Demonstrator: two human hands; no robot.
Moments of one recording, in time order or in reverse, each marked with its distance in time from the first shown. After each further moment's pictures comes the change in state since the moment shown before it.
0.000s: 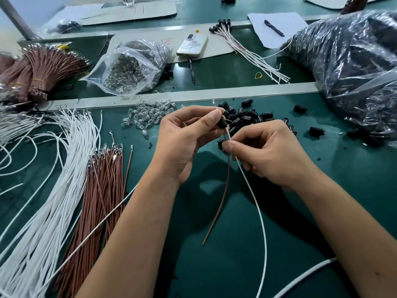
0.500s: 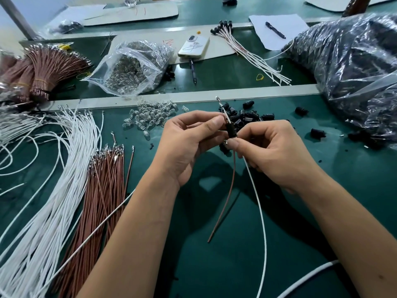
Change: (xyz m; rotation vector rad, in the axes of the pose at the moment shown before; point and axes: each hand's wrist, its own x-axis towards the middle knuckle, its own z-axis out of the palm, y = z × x) left_hand -0.001 0.003 0.000 0.020 -0.023 -0.114; right_hand 0.002 0.001 -0.001 0.005 0.034 -0.028
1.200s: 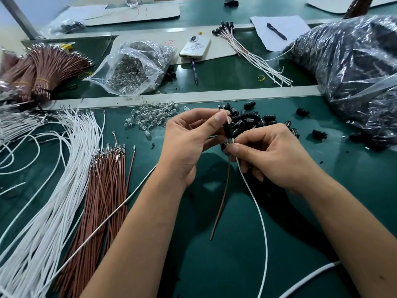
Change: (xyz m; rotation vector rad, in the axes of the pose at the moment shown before) left_hand -0.002 -0.002 0.005 0.045 0.045 0.100; right_hand -0.001 -0.002 -0.002 0.036 -0.098 0.087
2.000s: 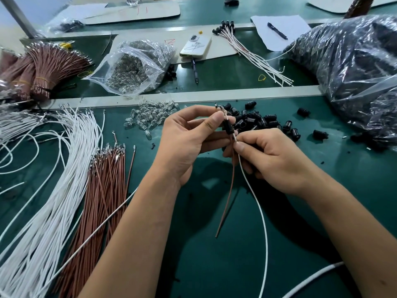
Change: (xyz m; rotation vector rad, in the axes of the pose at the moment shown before) left_hand 0.003 0.001 -0.007 -0.007 -0.050 -0.025; right_hand -0.003 -0.010 0.002 -0.175 -0.061 -0.002
